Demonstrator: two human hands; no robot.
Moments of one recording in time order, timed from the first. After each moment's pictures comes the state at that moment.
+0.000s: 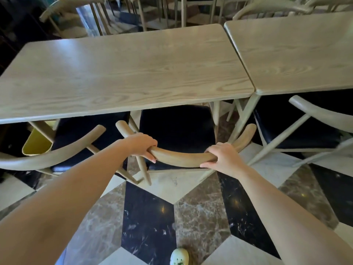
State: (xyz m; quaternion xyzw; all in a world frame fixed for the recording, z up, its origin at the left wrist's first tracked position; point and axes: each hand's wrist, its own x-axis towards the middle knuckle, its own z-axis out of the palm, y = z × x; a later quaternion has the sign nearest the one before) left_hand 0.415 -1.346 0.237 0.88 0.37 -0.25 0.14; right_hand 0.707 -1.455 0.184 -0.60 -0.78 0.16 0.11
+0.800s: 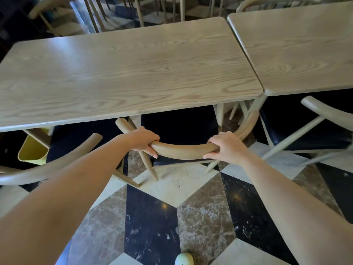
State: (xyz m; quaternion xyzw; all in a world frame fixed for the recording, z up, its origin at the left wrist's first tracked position) left_hand 0.415 -1.274 0.207 0.89 0.36 -0.23 0.16; right_hand 0.717 -1.382 0.186 -0.58 -0.80 0.16 0.06
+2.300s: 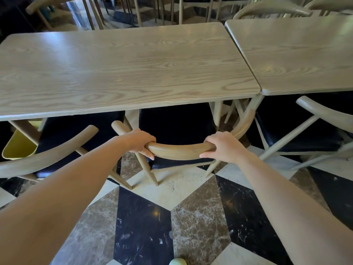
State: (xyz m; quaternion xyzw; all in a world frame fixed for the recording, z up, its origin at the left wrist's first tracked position) left_hand 0.400 -1.298 0.188 0.87 0.40 -0.22 0.18; right_hand 0.699 -1.394 0.179 -0.60 -0.78 0.15 0.04
